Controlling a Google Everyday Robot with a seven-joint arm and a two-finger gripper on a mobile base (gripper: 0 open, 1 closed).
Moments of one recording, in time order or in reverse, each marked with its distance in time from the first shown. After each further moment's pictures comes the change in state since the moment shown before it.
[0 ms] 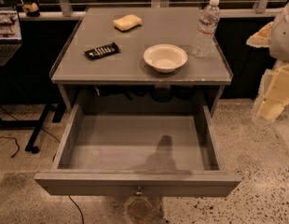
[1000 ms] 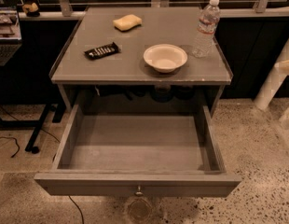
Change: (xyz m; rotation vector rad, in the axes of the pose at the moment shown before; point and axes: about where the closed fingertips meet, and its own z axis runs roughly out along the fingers) arm 0.097 -0.036 0.051 -0.101 -0.494 0.223
